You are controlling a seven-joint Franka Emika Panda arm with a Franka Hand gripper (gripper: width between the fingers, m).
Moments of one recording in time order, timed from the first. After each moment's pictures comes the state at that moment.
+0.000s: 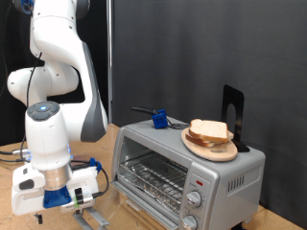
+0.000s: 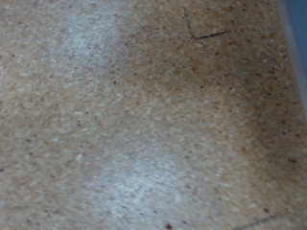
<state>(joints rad) 0.07 0.26 -0.37 -2.44 0.27 2.62 0.50</state>
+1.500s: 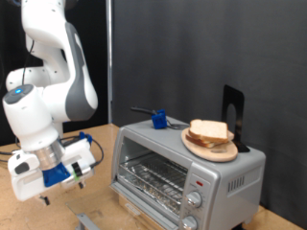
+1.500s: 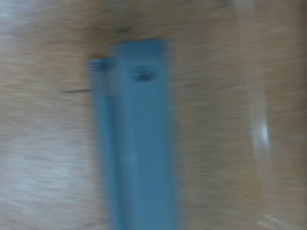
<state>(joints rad) 0.01 0.05 -0.35 -2.51 0.63 2.42 0.11</state>
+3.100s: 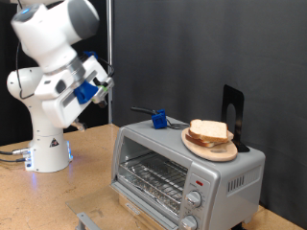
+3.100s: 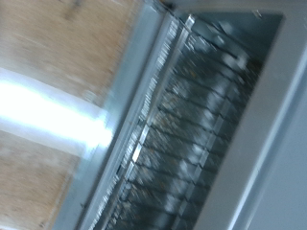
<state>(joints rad) 0.03 -0.36 -0.22 -2.43 0.34 2.03 -0.01</state>
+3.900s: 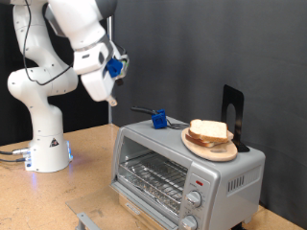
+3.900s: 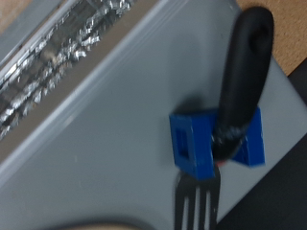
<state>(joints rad) 0.12 -0.46 -0.16 -2.41 0.45 1.96 -0.18</state>
